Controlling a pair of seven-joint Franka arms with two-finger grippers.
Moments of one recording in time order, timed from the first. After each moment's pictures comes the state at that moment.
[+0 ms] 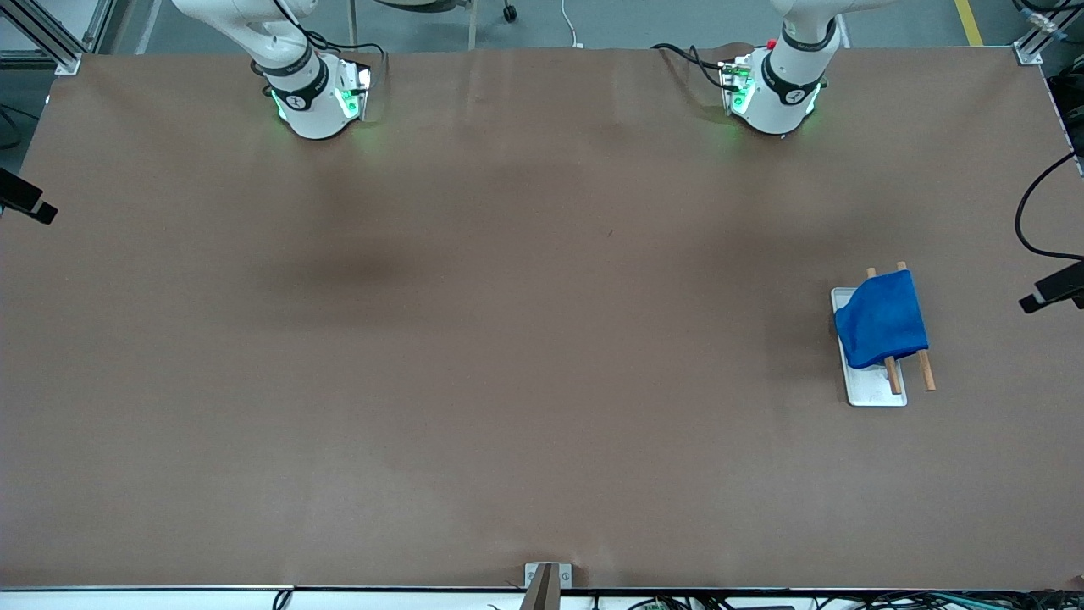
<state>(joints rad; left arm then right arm) 0.14 0.10 0.13 -1.76 -0.16 1.98 0.22 0.00 -0.01 -0.16 -1.50 -0.01 1.47 0.10</state>
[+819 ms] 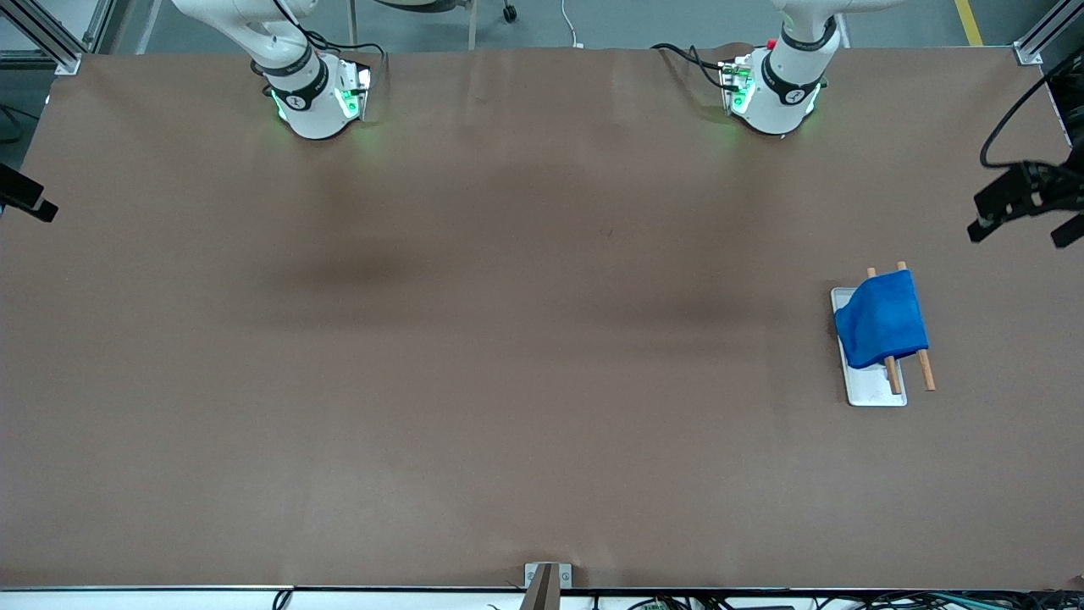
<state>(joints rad) 0.01 -0.02 -0.03 -1.48 -0.02 1.61 0.06 0.00 -0.01 -0.15 -1.49 -0.01 1.48 0.04</state>
